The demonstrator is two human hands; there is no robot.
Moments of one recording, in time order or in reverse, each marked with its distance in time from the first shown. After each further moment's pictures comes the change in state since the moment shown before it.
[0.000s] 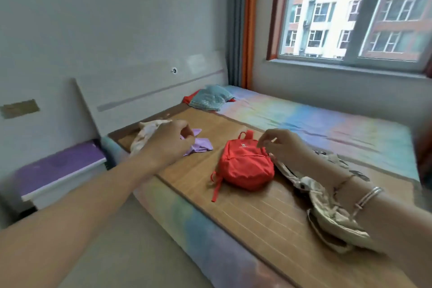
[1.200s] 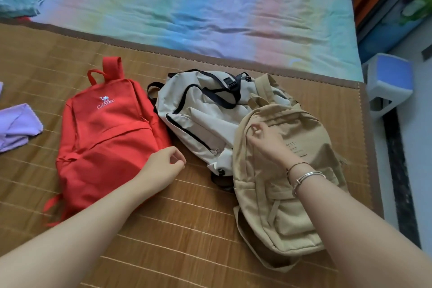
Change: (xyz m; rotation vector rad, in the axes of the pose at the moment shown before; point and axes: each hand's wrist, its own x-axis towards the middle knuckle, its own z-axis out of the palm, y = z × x) left_hand 0.322 0.052 0.641 -0.075 -0.917 -0.144; right_hand 0.235 0.638 -0.029 -0.033 0.011 0.933
